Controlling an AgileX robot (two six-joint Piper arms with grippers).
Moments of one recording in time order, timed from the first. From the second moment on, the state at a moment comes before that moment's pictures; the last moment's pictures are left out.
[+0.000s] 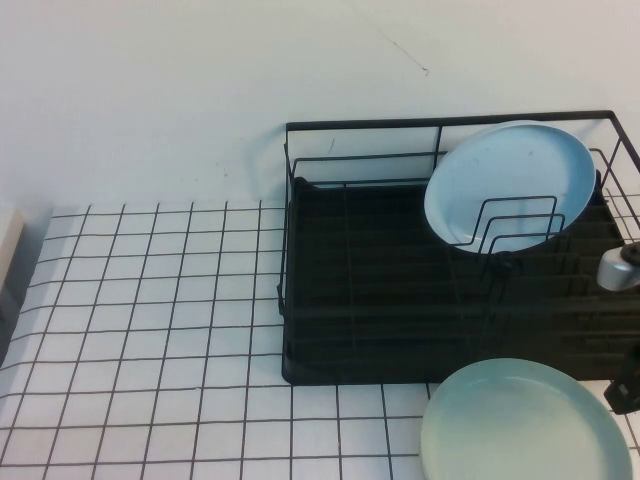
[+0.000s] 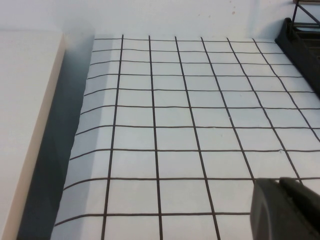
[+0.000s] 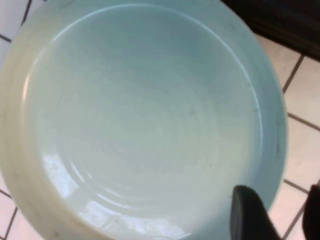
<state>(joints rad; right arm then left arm) 0.09 1.51 -0.88 0.40 0.89 -0.59 0.00 -0.01 0.02 -0.19 0.37 0.04</state>
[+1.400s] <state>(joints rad) 0.09 0.70 -0.59 0.29 0.64 -0.64 0.00 -0.01 0.02 -0.19 0.37 0.04</state>
